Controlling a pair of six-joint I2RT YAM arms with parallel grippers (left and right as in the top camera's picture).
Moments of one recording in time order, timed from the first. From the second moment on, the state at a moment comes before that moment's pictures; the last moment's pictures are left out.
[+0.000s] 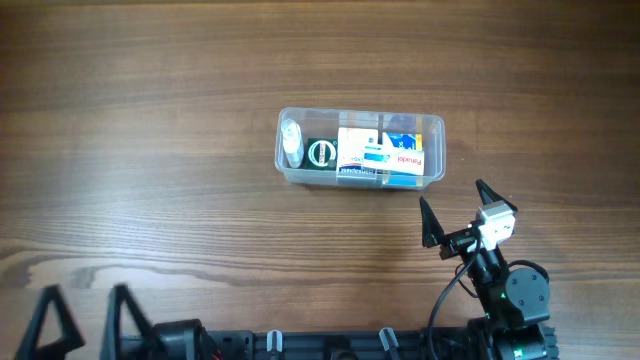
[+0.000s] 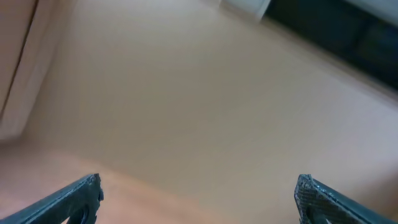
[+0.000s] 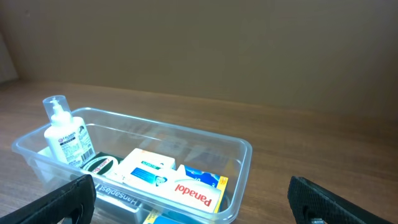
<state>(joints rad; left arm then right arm) 0.09 0.01 1.03 -0.76 -0.01 -0.47 0.18 0.01 0.04 -0.06 -0.11 -0.01</state>
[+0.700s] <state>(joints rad) 0.09 0.01 0.26 -0.07 0.12 -0.40 0.18 0.01 0.04 -0.07 -0.11 -0.01</state>
